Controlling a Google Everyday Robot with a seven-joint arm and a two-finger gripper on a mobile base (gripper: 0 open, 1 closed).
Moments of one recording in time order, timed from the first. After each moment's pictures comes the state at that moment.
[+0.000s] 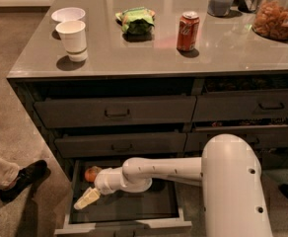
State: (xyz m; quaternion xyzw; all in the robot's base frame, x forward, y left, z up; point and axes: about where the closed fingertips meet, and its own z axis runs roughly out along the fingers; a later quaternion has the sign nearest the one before) arm 0.526 0.240 0.384 -0.50 0.69 0.40 0.34
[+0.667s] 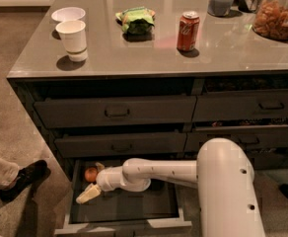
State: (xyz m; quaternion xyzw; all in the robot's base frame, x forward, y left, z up) arm 0.556 0.241 0.357 -0.49 0.70 0.37 0.36
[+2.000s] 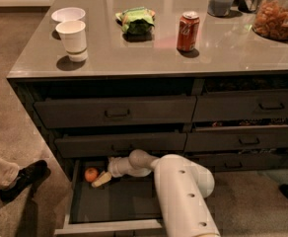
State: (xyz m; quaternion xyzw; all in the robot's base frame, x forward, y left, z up) arm 0.680 0.218 0.214 -0.48 0.72 0.36 0.35
